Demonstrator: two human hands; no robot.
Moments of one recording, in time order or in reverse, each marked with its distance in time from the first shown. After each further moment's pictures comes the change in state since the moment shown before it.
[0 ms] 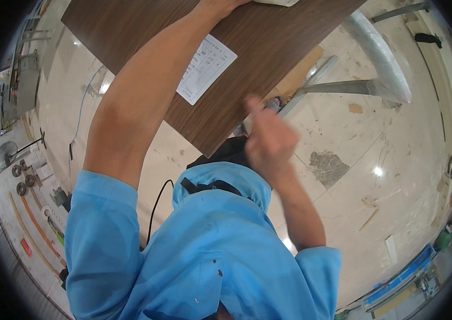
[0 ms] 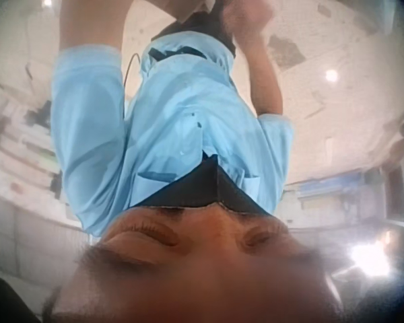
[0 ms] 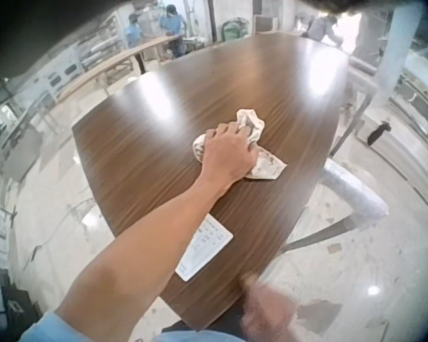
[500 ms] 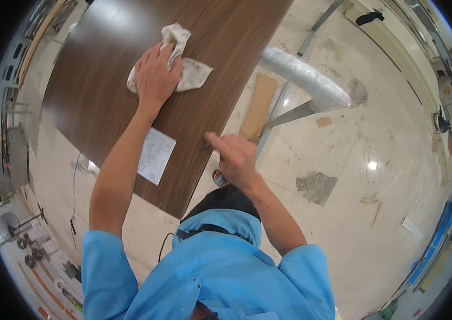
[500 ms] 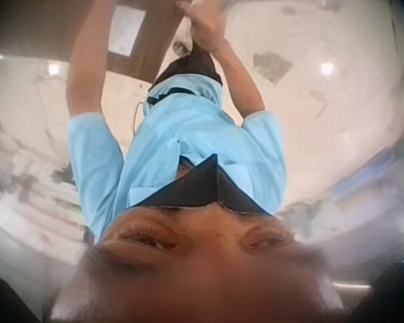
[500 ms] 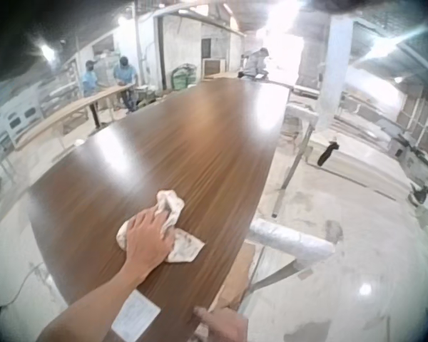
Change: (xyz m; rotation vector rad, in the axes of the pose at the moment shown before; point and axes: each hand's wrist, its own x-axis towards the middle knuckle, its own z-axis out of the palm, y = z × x) left_hand -0.003 0.009 0.007 0.062 -0.111 -0.019; right_hand 0.046 0.085 -0.004 0.057 0.137 -0.033
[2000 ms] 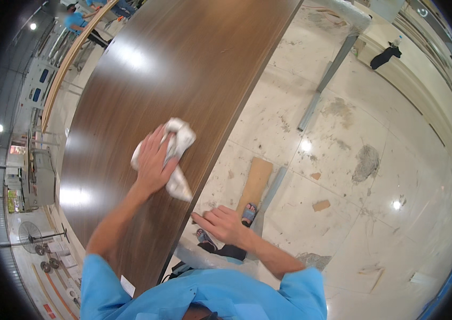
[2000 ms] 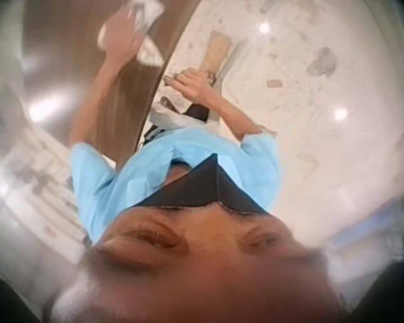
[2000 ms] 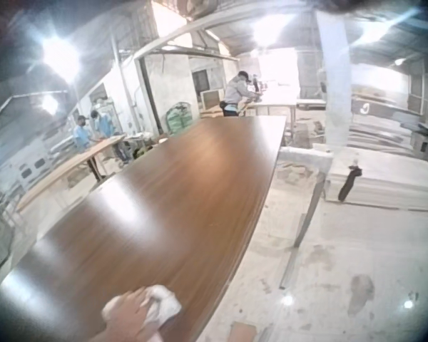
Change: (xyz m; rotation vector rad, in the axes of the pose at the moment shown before) left_hand 0.295 0.125 0.191 -0.015 -0.397 0.221; right_hand 0.224 0.341 -0.117 0.240 -0.169 -0.247
